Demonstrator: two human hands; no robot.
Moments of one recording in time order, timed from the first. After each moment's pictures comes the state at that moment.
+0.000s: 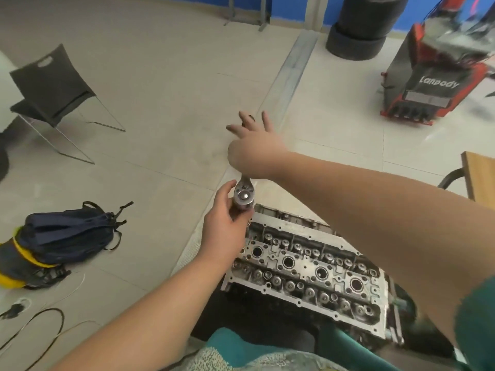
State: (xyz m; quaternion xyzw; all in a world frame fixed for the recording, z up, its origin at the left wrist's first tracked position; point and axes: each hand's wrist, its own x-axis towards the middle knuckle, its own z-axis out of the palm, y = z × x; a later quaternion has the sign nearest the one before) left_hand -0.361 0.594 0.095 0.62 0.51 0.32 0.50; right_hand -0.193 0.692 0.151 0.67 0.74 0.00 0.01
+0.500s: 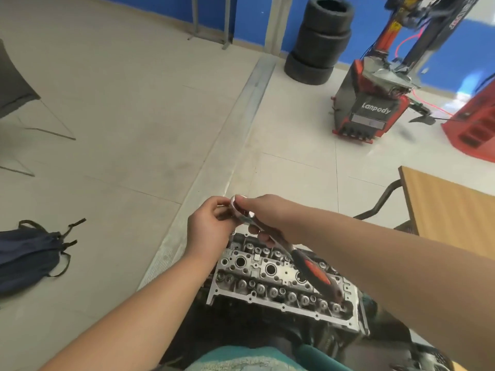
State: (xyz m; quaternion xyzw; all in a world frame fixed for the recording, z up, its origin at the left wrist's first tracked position) left_hand -0.364 0.619 0.088 0.60 0.45 0.35 0.57; right_hand -0.217 0.575 0.170 0.77 0.31 -0.52 -0.21
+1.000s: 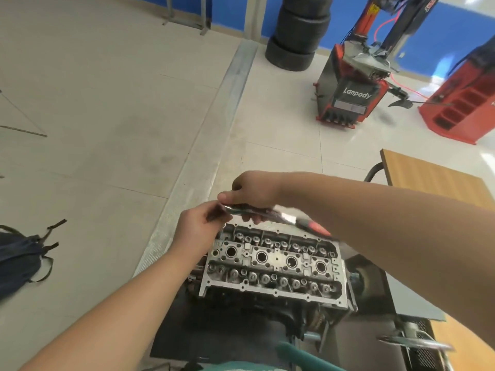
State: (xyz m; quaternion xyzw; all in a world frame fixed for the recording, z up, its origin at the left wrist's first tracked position) left_hand -0.375 0.625 0.060 0.69 0.39 0.27 0.55; right_hand -0.200 0.592 0.190 0.74 0.52 -0.44 -0.02
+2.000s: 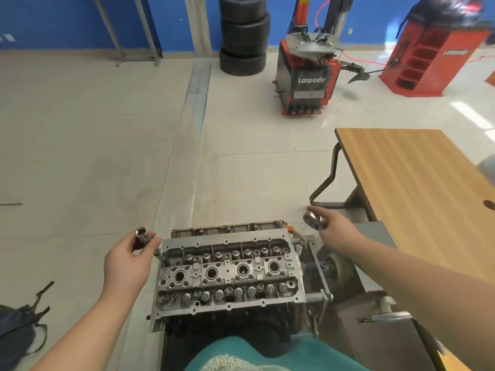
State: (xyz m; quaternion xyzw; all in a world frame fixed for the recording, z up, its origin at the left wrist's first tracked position) left_hand -0.350 0.612 0.056 0.71 0.50 0.30 0.40; right_hand 0.012 0.320 0.059 0.89 0.24 -0.26 -0.28
